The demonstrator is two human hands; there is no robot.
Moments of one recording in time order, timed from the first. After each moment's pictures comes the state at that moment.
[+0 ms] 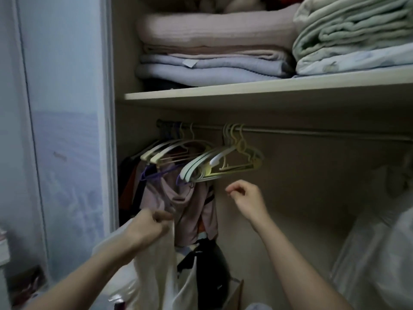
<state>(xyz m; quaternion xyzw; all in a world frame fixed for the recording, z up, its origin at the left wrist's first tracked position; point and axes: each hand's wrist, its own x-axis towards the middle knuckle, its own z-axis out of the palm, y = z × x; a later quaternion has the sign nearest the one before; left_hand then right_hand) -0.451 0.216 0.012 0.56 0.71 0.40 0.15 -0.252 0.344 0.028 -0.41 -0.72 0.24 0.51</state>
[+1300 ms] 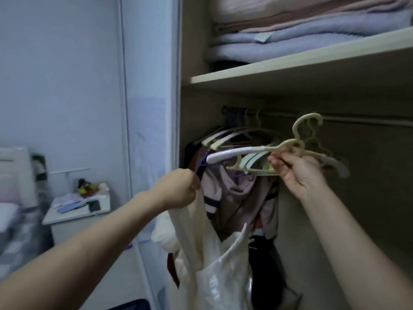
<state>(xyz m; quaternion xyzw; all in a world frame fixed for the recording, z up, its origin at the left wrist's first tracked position) -0.482 0.223 0.059 0.57 0.80 0.14 -0.08 -0.304 0.373 0.085 -0.18 -0.44 0.70 0.53</state>
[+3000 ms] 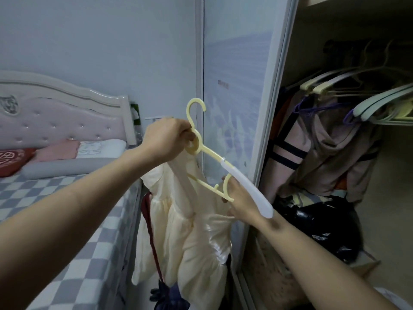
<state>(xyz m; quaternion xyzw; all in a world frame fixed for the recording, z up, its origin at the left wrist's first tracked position) -0.578 0.019 0.024 0.40 0.87 0.19 -0.21 -0.503 0.218 -0.174 -0.06 -0.98 0.09 0.15</state>
